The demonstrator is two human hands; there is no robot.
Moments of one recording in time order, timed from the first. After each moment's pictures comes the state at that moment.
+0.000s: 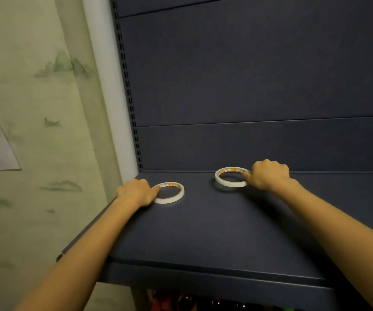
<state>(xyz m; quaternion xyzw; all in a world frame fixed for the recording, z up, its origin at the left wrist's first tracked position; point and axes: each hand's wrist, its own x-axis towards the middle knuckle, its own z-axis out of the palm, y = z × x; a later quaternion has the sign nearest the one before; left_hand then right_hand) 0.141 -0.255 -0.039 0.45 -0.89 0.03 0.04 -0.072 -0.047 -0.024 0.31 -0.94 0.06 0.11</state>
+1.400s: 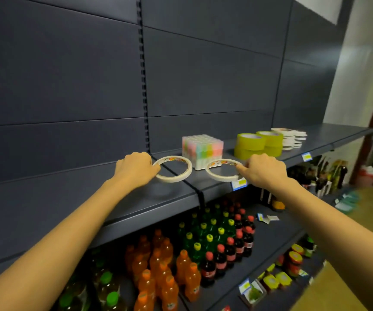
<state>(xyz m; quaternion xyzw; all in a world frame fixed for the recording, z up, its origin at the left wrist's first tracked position) -0.128 0.317 -0.003 0.00 -0.98 -0.09 0.20 -0.145 0.597 -0.008 0.00 -0.97 0.03 0.23</state>
